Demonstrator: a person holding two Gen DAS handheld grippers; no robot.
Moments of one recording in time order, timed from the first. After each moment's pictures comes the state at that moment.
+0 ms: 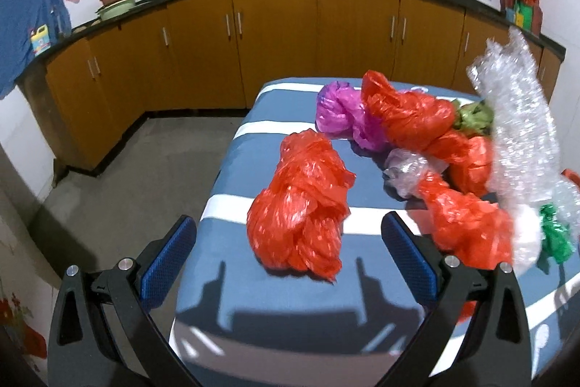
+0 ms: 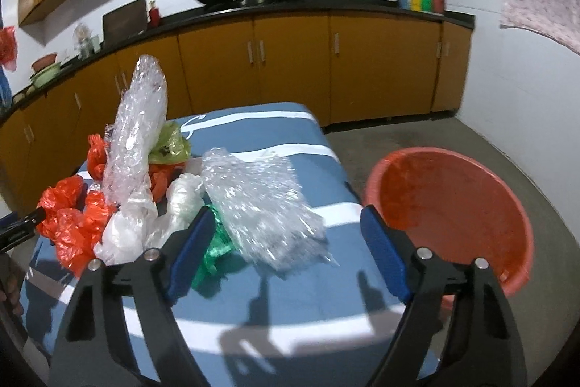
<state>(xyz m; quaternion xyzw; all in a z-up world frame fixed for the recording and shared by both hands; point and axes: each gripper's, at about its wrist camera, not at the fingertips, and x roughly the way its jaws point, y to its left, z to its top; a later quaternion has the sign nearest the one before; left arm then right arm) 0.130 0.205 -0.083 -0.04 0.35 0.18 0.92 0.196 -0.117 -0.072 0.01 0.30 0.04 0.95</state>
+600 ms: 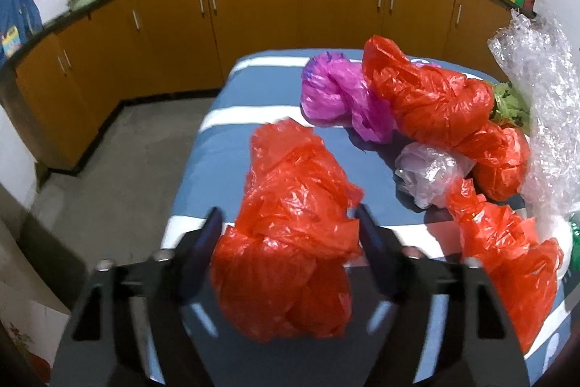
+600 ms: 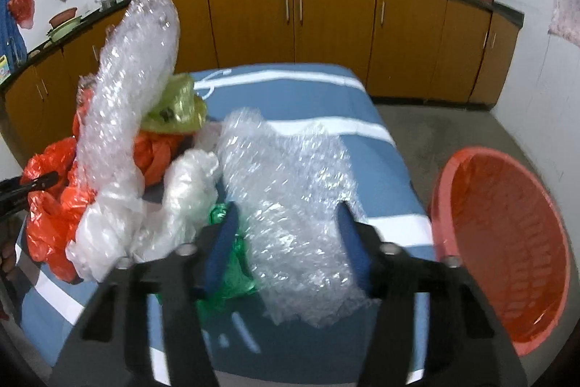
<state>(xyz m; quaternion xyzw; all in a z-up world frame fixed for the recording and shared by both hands) 0.184 0.221 -0.108 -0.05 0.40 0.13 0.91 0.259 -0.087 -0.110 -0.03 0.38 0.11 0.92</state>
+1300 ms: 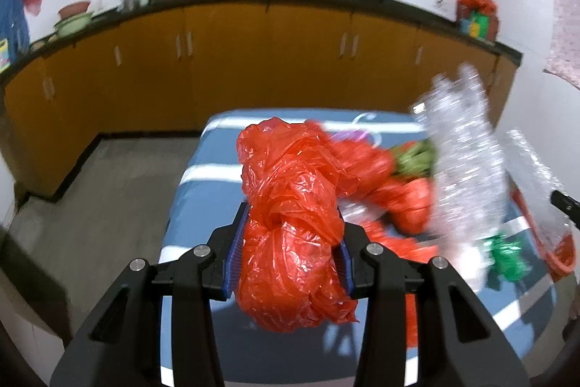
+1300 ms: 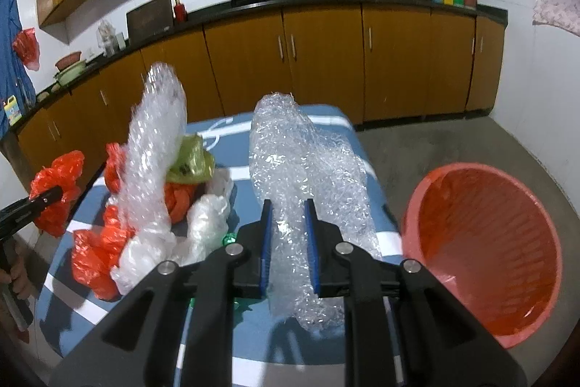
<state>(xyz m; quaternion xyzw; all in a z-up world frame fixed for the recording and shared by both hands) 0.150 0.186 -0.034 -0.05 0.31 0.07 0.95 0.228 -0.123 -0.054 0.02 0.31 0.11 0.95</state>
